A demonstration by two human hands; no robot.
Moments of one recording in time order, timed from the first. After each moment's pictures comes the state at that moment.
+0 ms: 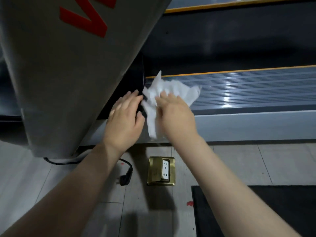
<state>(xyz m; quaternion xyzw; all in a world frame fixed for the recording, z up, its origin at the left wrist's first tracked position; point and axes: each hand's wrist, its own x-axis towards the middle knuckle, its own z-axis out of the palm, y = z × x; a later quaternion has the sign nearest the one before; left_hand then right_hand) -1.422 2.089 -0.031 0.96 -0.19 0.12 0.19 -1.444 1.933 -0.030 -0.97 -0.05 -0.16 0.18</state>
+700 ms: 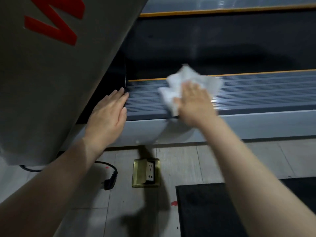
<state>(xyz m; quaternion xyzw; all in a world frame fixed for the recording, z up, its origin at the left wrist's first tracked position) -1.399 2.086 -0.029 0.96 -0.24 0.10 0.13 -1.426 1.819 -0.026 -1.00 0.05 -0.04 0.05</state>
